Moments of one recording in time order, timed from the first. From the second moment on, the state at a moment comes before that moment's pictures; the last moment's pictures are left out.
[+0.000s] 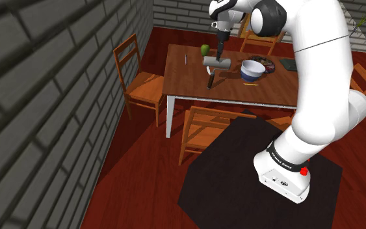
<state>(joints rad) -0.27 0.78 -0.46 -1.33 0.37 1.86 -1.33</state>
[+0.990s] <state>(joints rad) -0.28 0.83 -0.44 -1.33 0.38 1.91 -1.33</state>
